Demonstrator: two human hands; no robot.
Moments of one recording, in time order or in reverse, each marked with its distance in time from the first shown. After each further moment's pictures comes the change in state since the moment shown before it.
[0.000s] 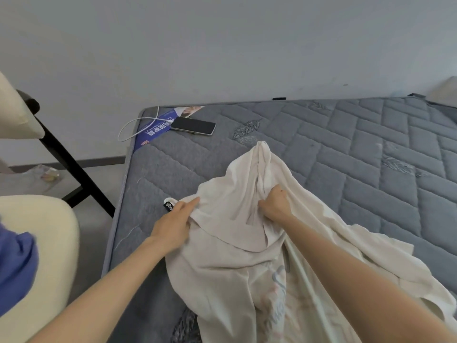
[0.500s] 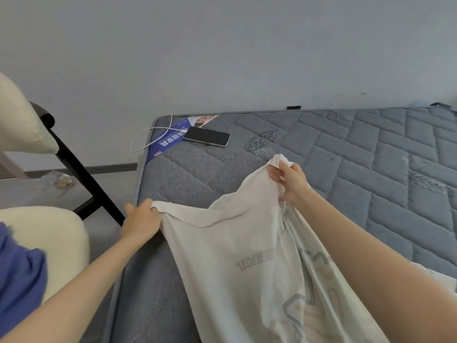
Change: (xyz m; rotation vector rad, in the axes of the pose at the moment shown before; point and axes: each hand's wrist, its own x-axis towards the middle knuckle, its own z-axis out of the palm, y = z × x) left_hand 0.030 -0.072 -0.052 -0.297 0.249 -0.497; right_hand 0.060 -0.071 -0.032 1.123 -0.032 0.104
